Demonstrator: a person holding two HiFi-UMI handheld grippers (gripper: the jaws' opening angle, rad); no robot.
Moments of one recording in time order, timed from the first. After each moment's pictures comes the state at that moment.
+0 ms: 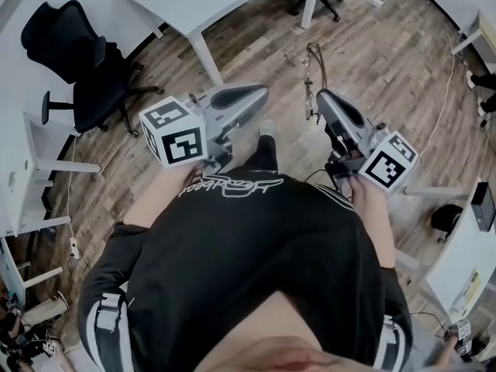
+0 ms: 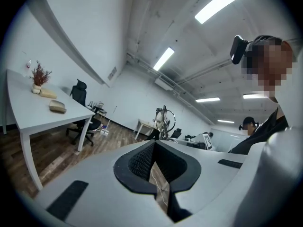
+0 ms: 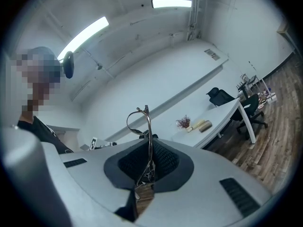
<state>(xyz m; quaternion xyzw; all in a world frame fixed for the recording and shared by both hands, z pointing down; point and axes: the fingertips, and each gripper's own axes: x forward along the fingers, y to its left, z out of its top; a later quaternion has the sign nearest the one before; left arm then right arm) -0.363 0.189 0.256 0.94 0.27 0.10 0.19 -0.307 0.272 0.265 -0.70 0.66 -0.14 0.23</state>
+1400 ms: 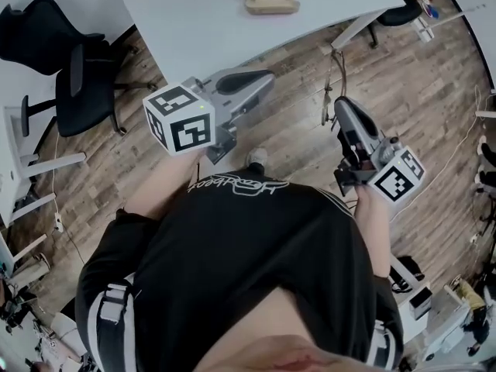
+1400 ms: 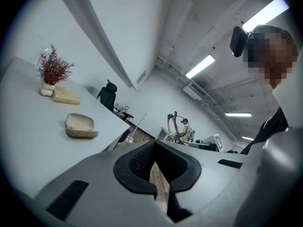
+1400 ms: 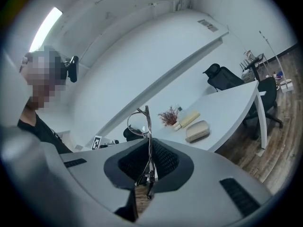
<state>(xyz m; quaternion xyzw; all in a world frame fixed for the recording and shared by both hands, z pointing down) -0.005 -0.140 0.311 0.95 0.16 0.11 0.26 0.058 -0.032 0.310 -0.66 0.68 -0.24 0.19</state>
